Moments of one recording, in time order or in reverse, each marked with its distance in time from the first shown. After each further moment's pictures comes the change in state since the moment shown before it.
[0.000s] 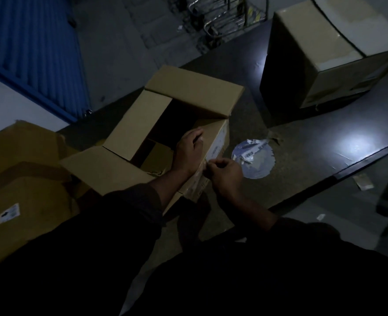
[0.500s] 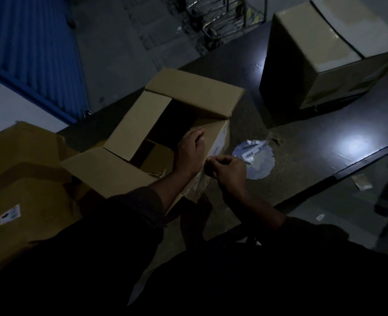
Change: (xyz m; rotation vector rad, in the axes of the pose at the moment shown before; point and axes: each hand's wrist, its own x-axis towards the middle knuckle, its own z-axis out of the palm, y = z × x) left_hand -0.001 0.008 -0.002 0.068 0.034 0.045; right_hand -0.001 -0.012 -0.011 0.139 -0.088 -0.015
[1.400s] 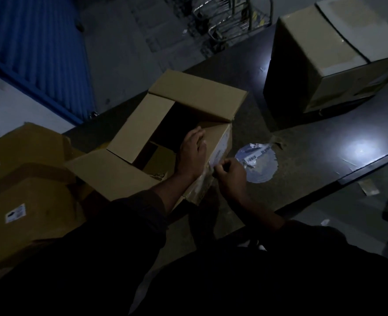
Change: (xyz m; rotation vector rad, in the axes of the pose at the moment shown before) left_hand -0.001 0.000 -0.001 0.032 0.002 -0.001; right_hand 0.012 0.013 -0.009 -0.371 0.000 -0.174
